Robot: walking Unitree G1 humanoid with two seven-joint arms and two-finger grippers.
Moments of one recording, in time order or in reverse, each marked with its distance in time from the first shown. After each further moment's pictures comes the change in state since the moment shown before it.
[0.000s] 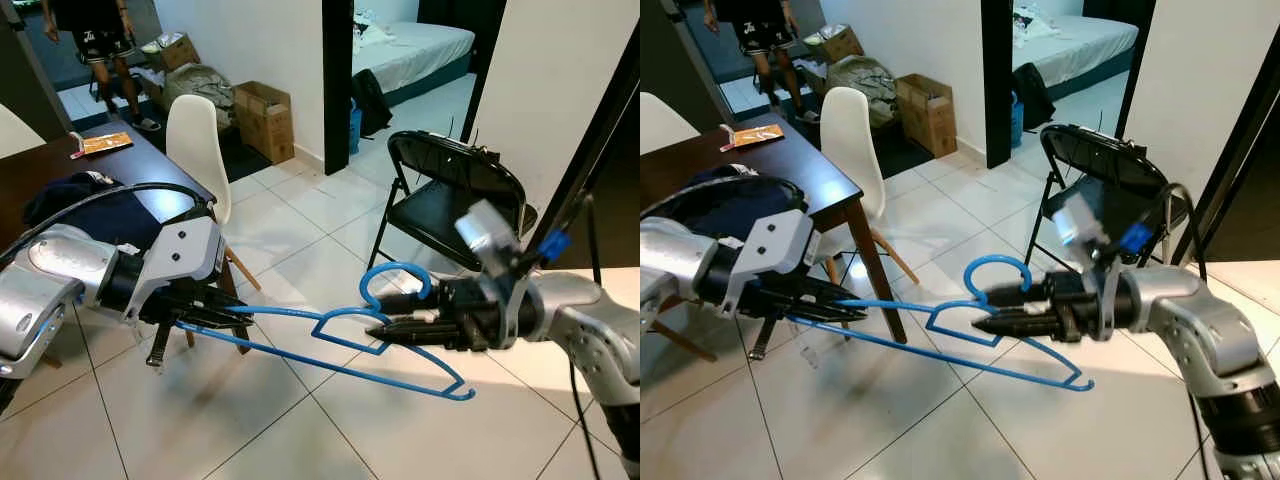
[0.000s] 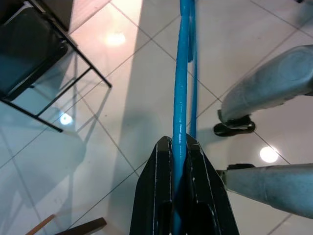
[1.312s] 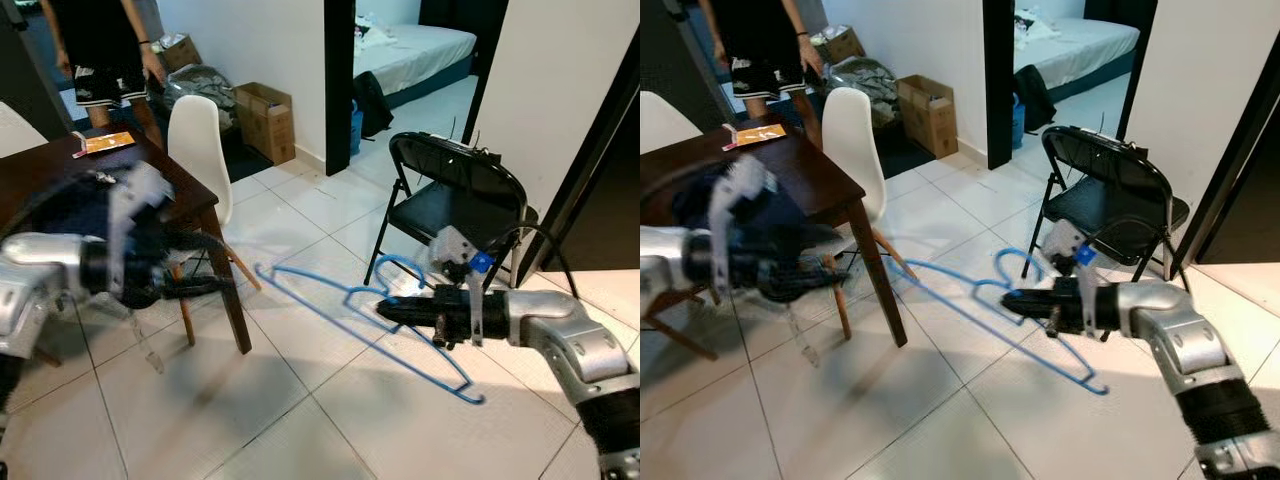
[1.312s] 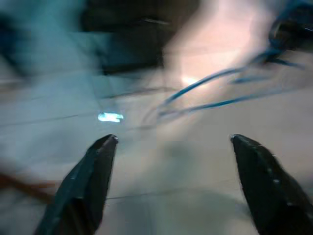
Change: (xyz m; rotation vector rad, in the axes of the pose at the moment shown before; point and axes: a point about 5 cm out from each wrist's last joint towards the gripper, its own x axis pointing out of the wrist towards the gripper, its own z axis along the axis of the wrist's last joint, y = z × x) left arm -0.065 0.043 -0.060 -0.362 -0.167 0.698; right arm -0.046 -0.061 -0.061 0.065 0.254 -0.688
